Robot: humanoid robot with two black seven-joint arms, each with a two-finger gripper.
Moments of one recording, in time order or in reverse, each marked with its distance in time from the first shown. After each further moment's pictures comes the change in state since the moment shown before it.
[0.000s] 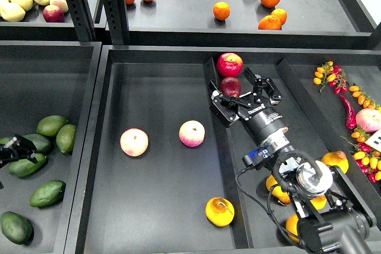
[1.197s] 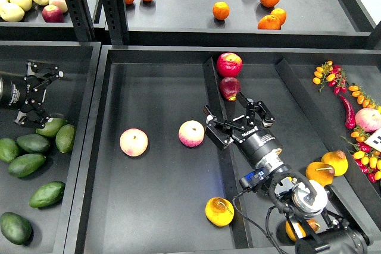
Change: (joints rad) left arm 0.138 -0.179 -0.630 0.176 -0.488 0.000 0.000; right arm -0.135 0.000 -0.044 0.011 -0.022 0.003 -0.046
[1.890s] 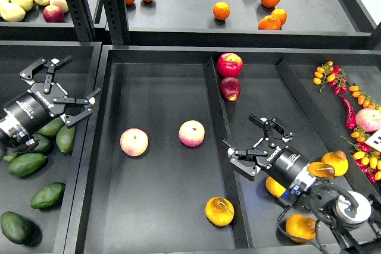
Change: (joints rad) left arm 0.733 -0.391 -0.912 -0.268 -0.056 0.000 0.000; right arm -0.005 -0.312 -0.030 0.009 0.000 0.068 -0.205
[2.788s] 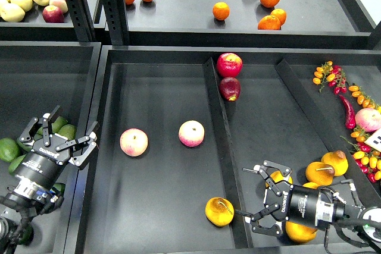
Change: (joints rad) left arm 0.316 -0.309 -0.251 -0.097 0.109 0.000 0.000; right arm 0.216 -0.298 -0.544 -0.043 -0.221 0.243 0.000
